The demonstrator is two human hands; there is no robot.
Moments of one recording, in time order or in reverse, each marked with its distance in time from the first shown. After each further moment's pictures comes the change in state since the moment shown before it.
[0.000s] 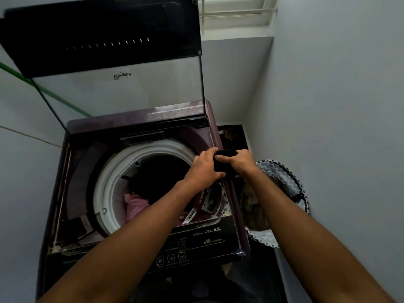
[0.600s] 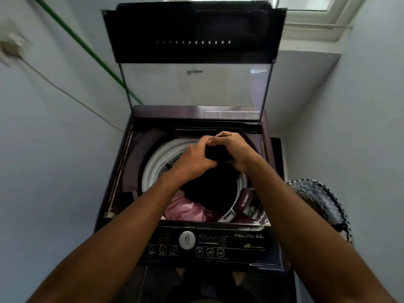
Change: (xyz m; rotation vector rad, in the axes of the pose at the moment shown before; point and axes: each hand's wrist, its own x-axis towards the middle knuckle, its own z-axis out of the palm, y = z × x) left_hand -0.069 -0.077 -0.131 -0.141 0.209 -0.099; right_hand -0.044 -0.116 0.125 0.267 -0.462 -0.224
